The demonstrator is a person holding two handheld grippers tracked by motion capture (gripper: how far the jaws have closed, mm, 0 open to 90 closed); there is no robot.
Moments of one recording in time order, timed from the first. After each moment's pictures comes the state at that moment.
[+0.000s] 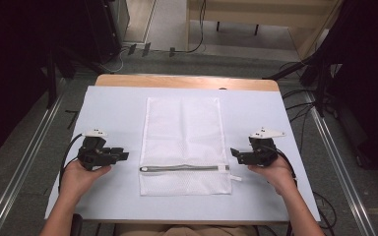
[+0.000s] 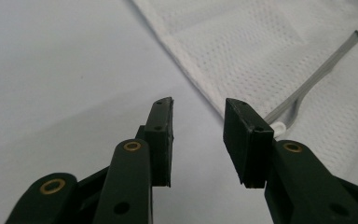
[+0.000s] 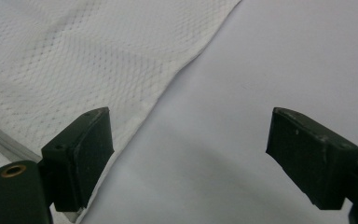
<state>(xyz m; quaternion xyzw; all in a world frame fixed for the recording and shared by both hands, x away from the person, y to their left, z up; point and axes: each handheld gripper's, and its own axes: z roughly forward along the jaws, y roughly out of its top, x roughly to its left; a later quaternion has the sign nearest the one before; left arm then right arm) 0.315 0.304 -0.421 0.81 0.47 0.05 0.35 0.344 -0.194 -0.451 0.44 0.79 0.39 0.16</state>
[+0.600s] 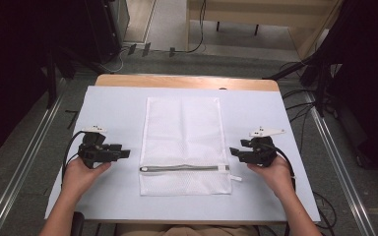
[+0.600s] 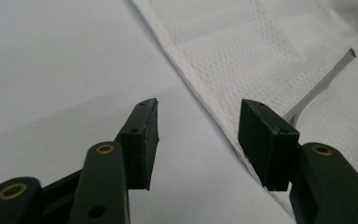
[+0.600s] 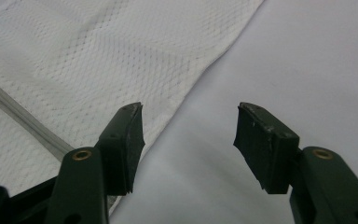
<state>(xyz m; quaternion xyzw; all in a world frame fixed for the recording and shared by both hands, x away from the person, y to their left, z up) 0.324 0.306 -0.417 0.79 0.49 0.03 0.37 0.346 -0.193 -0.447 0.43 0.80 0.40 0.11</state>
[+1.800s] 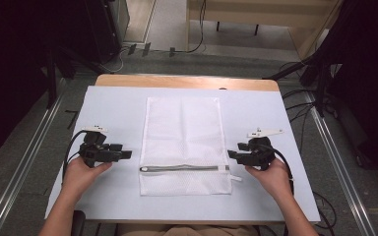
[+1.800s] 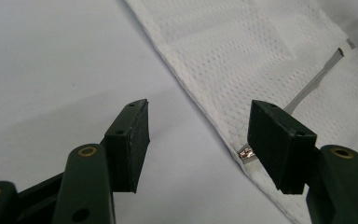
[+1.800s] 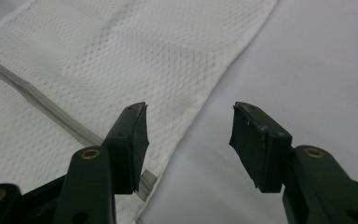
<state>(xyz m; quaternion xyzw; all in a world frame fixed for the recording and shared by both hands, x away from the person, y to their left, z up) 0.328 0.307 -0.423 0.79 0.48 0.01 0.37 0.335 -0.182 -0.435 0.44 0.81 0.38 0.09</state>
